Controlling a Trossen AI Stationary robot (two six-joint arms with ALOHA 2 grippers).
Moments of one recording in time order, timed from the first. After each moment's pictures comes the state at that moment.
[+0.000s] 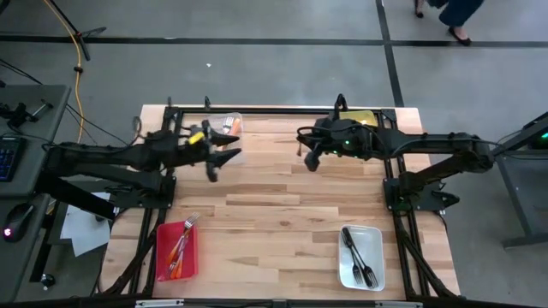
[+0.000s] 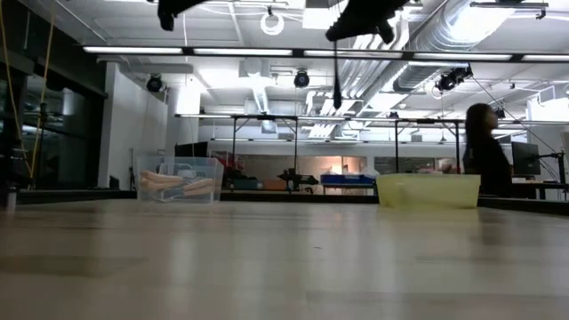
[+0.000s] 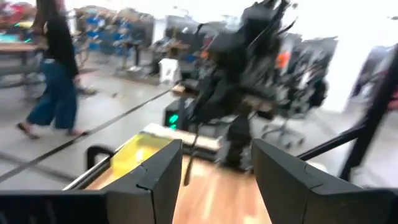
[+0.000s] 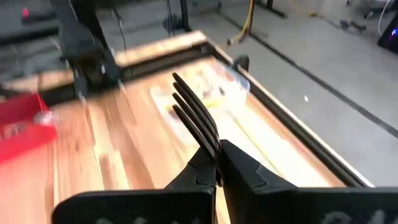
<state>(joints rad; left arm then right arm) 0.03 0.83 0.64 0.23 -0.20 -0.14 -0.09 1.27 1.15 -0.32 0.31 0.20</state>
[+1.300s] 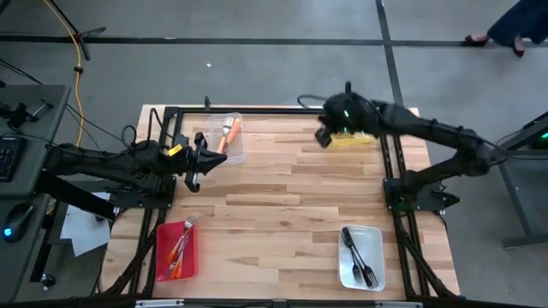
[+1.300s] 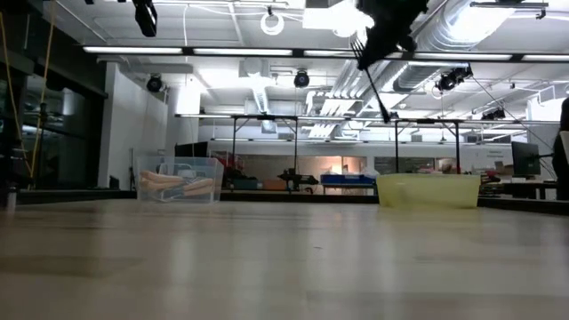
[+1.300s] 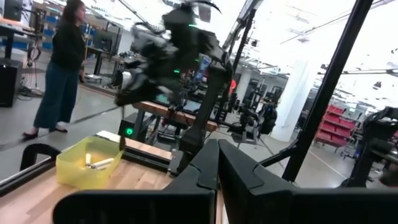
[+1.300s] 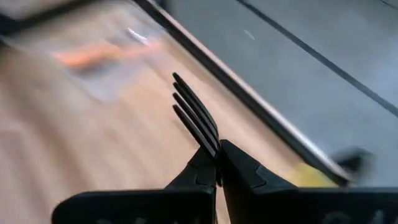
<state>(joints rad) -0.07 0.63 0.45 0.38 -0.17 -0.28 -0.33 1.30 1.33 -0.77 0.29 0.22</state>
